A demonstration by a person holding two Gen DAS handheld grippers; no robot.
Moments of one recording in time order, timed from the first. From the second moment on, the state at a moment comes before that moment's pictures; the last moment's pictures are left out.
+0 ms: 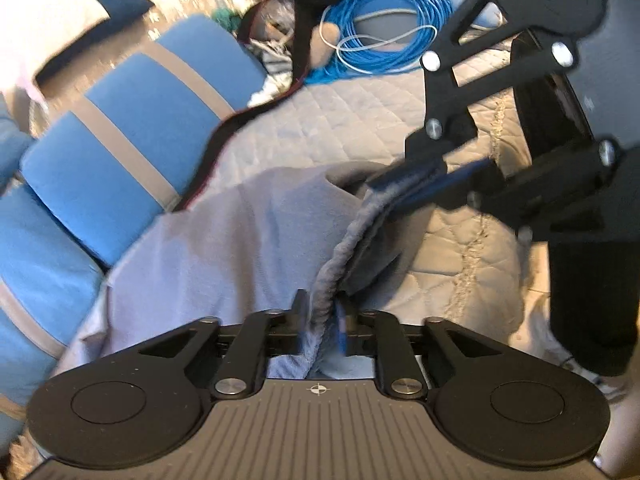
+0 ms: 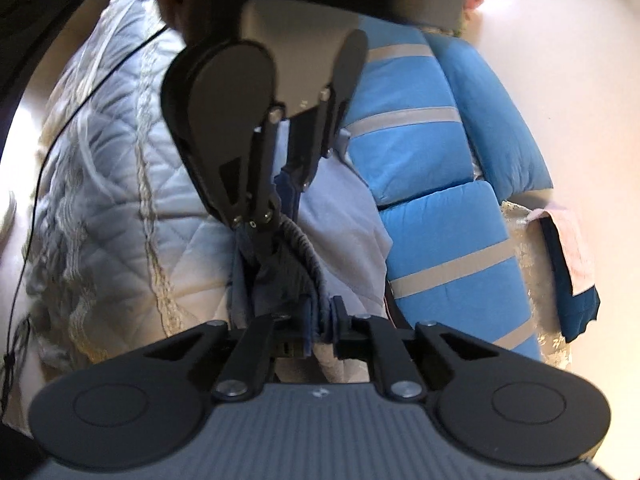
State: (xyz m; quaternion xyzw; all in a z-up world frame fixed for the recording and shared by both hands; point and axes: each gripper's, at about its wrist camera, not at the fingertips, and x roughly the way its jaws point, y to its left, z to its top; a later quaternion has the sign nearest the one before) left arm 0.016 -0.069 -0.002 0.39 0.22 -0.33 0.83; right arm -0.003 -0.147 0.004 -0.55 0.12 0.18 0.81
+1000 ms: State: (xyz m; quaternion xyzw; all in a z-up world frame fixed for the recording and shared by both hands) left arm 0.039 0.011 -0.056 0.59 0.21 -0.15 0.76; right arm 0.013 -0.170 0.054 -0.42 0.11 0.13 0.89
